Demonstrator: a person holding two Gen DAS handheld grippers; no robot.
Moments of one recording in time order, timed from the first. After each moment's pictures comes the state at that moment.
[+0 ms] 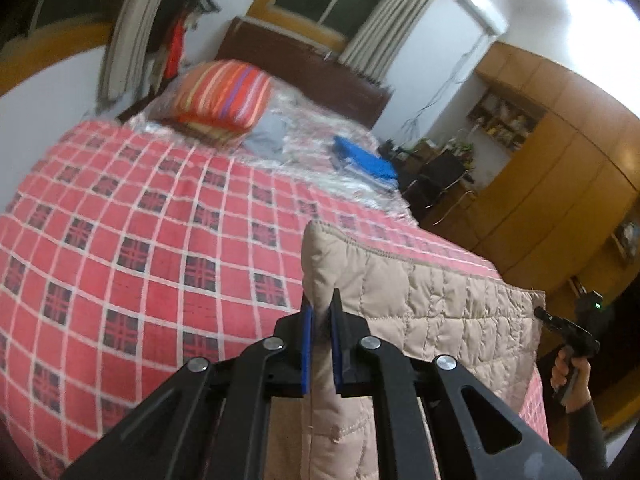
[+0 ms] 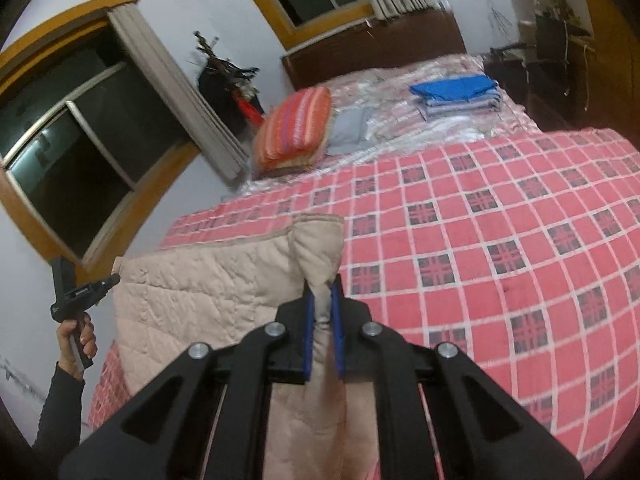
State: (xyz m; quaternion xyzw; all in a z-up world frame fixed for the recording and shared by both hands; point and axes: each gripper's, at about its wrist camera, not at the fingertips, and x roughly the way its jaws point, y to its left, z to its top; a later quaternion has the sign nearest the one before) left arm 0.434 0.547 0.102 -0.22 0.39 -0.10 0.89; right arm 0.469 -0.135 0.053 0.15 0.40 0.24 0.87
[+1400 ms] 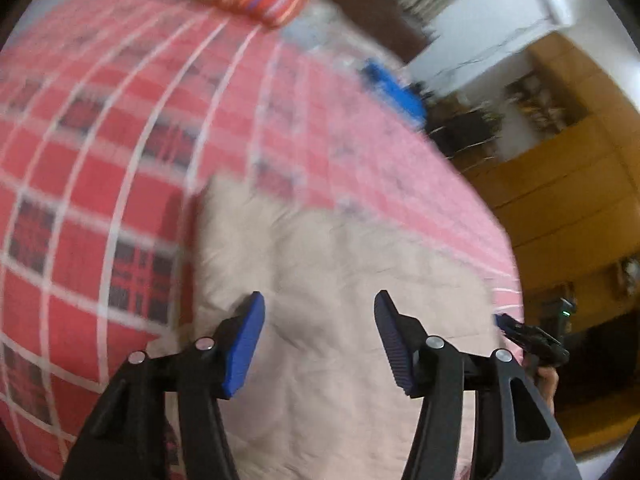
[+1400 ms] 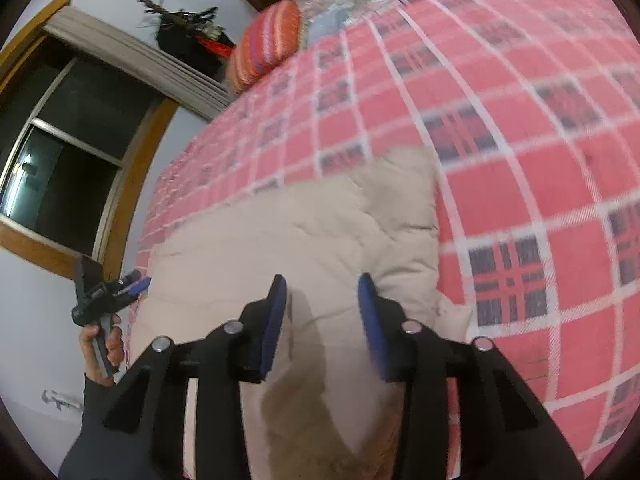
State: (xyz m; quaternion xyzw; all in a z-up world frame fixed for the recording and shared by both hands) left arm 0.465 0.521 -0.024 -0.28 0.53 -0.09 0.79; right arm 0.505 -0.105 -0.095 0.22 0.55 0.24 0.77
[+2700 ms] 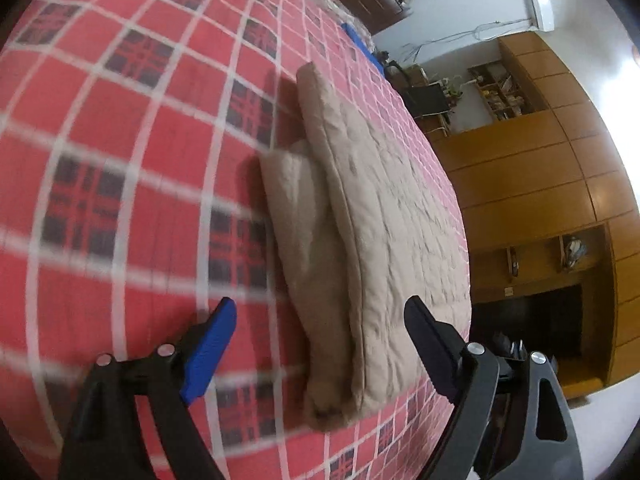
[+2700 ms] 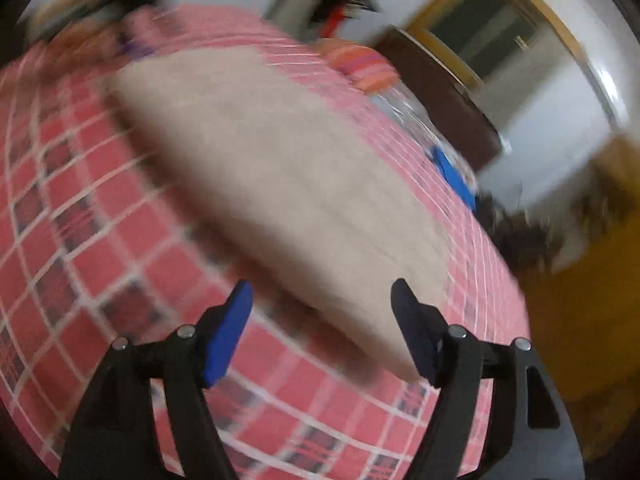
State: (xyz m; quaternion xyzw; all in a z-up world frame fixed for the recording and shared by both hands) left arm 0.374 0.608 -0.050 -0.36 0.53 -0.22 0.74; right arm 0.156 0.113 -0.048 -0.41 0.32 0.19 0.83
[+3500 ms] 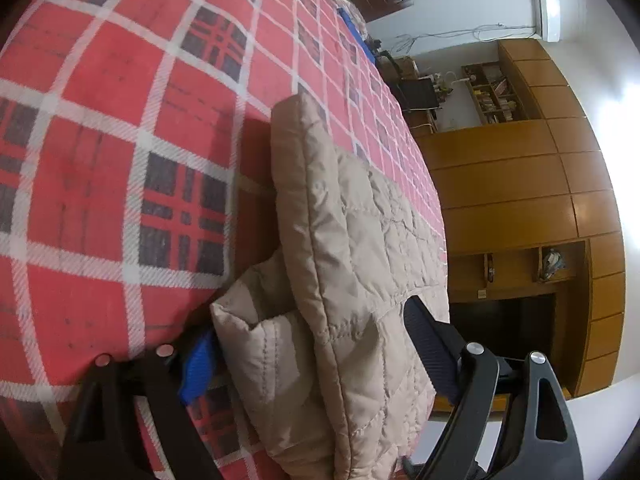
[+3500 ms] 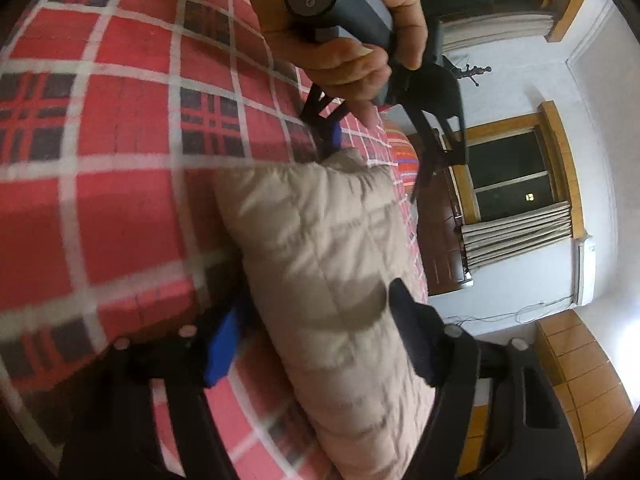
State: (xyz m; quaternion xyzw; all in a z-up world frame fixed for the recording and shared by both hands) left arm 0.475 0.590 -0.076 -0.38 0.55 -0.26 0.70; right arm 0.142 0.362 -0.138 -0.60 0.16 0.19 0.76
